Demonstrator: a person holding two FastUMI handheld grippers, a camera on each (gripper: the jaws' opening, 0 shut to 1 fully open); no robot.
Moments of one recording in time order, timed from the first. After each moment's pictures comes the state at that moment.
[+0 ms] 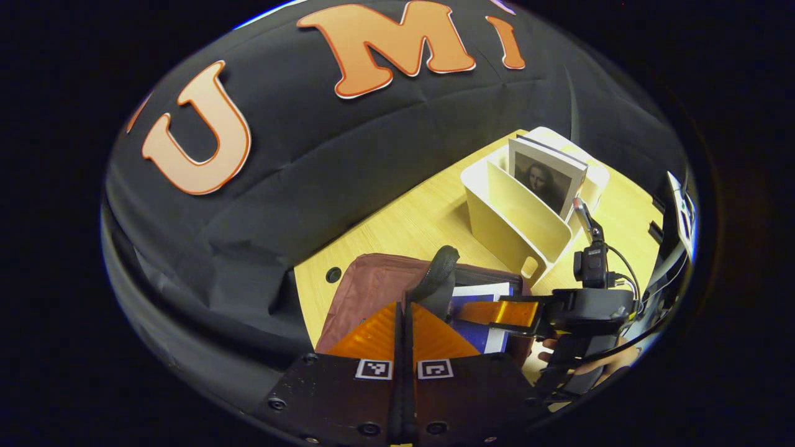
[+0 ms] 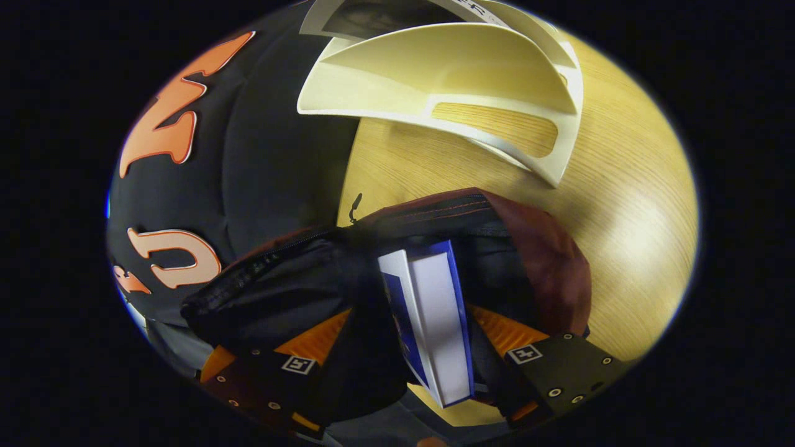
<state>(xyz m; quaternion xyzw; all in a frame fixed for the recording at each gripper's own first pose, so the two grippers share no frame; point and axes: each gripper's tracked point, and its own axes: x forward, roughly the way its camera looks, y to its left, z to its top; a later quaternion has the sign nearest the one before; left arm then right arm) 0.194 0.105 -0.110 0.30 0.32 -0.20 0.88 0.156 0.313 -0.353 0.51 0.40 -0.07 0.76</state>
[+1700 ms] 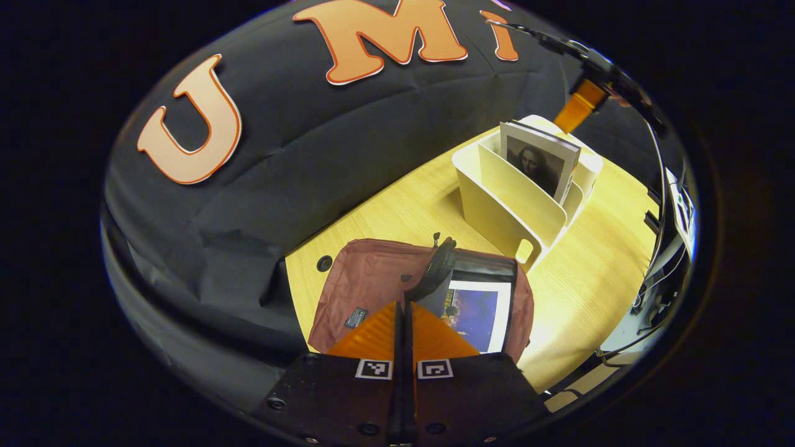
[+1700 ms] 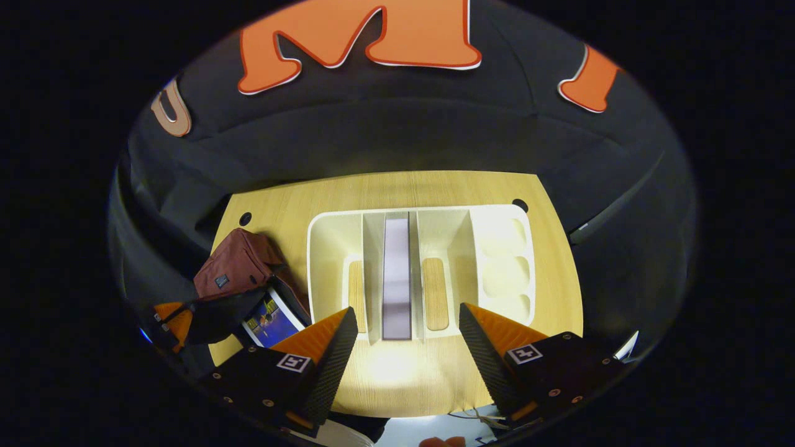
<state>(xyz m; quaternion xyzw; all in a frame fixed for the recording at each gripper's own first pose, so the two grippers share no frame) 0.180 0.113 -0.135 0.31 0.34 -0.21 0.86 0.224 0.065 -0.145 -0.08 0.50 -0.09 0.86</state>
